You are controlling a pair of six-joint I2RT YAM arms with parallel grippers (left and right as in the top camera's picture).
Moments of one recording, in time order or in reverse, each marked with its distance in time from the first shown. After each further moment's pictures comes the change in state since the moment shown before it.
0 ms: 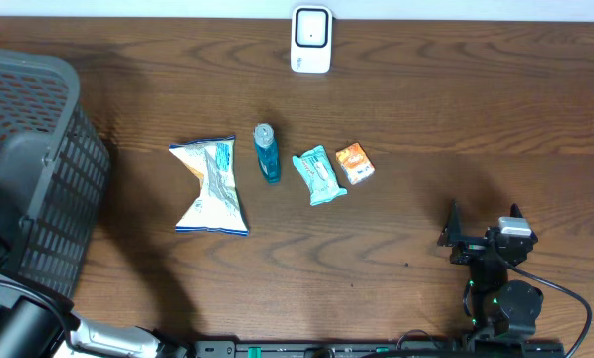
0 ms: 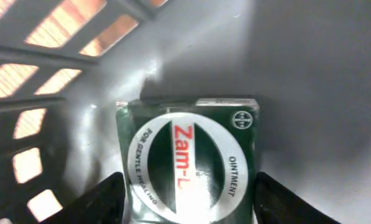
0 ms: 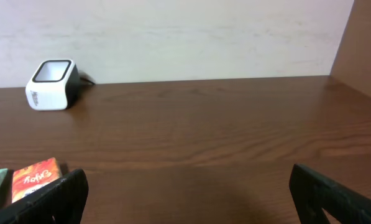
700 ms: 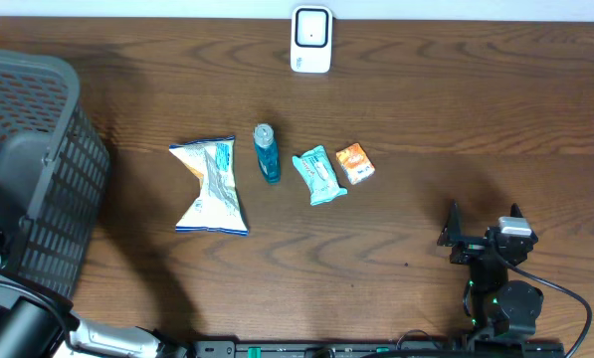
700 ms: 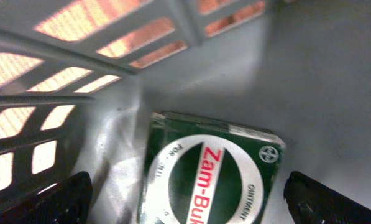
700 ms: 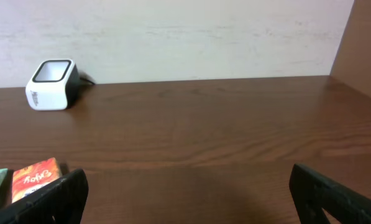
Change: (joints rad) left arm 0.004 0.001 0.000 0.055 -0.030 -0.193; right arm 0.000 0.000 0.000 0.000 0.000 0.000
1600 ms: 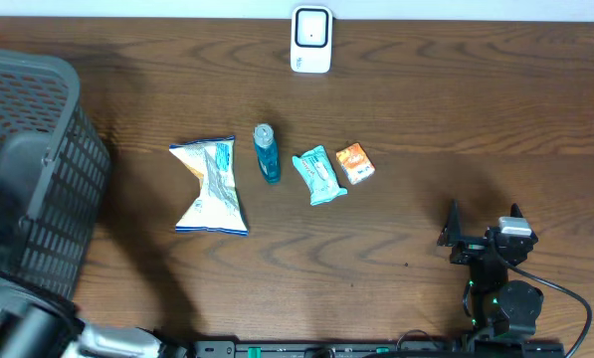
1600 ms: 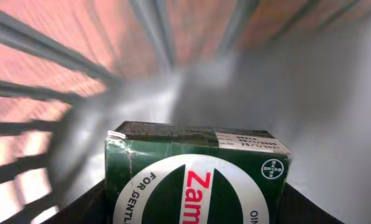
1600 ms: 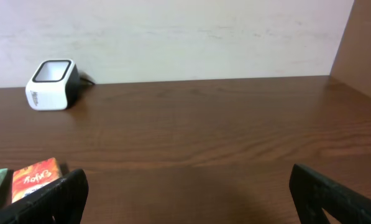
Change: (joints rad) left arm 0.002 -0.030 0.022 -0.030 0.118 -0.132; right arm 0.000 0.000 0.000 0.000 0.000 0.000
